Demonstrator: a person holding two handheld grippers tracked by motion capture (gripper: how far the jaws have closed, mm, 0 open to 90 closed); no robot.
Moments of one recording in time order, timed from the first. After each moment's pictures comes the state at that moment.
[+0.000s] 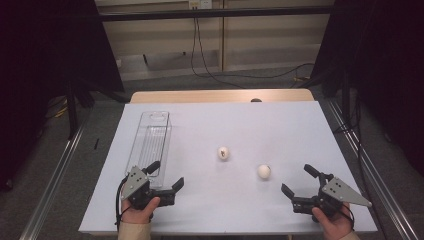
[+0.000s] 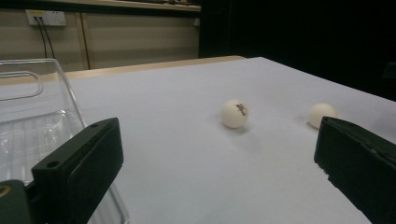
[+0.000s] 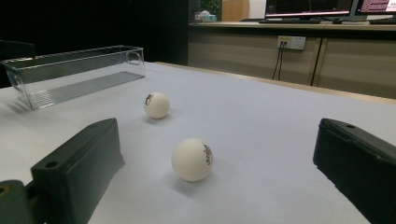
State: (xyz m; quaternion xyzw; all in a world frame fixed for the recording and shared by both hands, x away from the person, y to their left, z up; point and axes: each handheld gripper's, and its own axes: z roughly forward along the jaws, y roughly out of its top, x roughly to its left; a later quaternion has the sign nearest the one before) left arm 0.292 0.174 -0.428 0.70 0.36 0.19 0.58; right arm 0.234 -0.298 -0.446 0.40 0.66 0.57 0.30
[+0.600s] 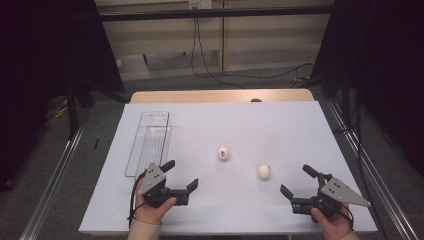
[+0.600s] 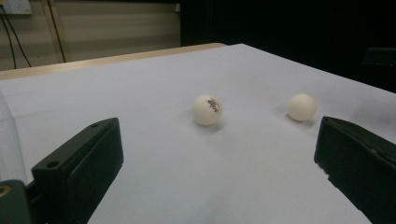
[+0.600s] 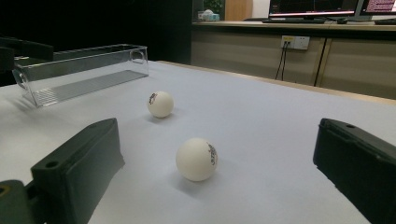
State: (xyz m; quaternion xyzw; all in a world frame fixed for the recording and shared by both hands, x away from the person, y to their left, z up) left arm 0.298 0.141 -0.427 0.73 0.34 0.17 0.57; right arm 0.234 -0.296 -0.446 0.39 0.66 0.57 0.29
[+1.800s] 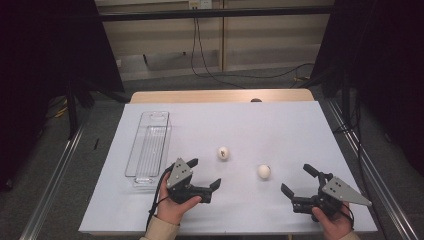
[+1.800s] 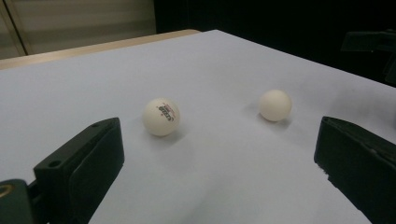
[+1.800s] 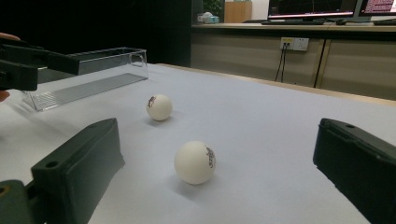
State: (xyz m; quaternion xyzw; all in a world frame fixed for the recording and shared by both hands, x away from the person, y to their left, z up) left arm 0.308 0.086 -0.429 0.76 0.31 0.14 0.56; right arm 0.235 -0.298 -0.445 0.39 0.66 0.57 0.29
